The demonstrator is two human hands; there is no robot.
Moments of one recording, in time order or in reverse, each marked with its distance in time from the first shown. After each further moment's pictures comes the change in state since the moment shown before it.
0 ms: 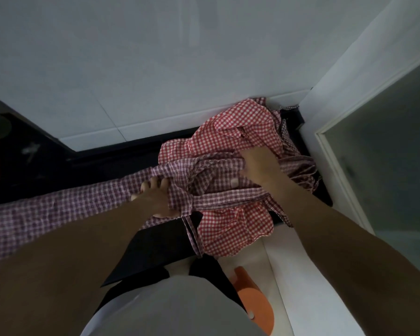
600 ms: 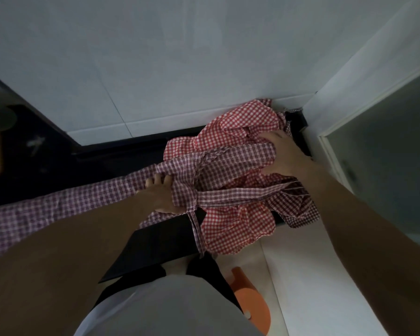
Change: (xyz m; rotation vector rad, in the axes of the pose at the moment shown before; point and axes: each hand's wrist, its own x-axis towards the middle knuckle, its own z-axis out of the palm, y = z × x) left_hand -0.003 -0.009 -0.005 -0.055 -0.018 0.073; right_hand -0.012 0.037 -0.048 0.257 -0.075 0.028
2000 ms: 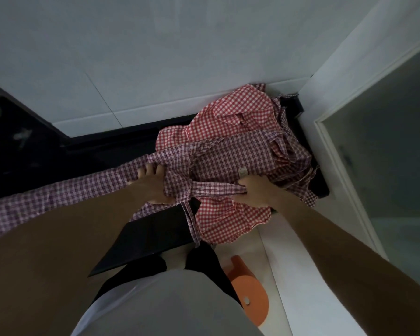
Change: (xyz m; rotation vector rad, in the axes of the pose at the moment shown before) left_hand 0.000 0.001 0.005 0.005 0.079 -0.016; right_hand -0.044 -0.017 0.090 -0.082 -0.391 0.015
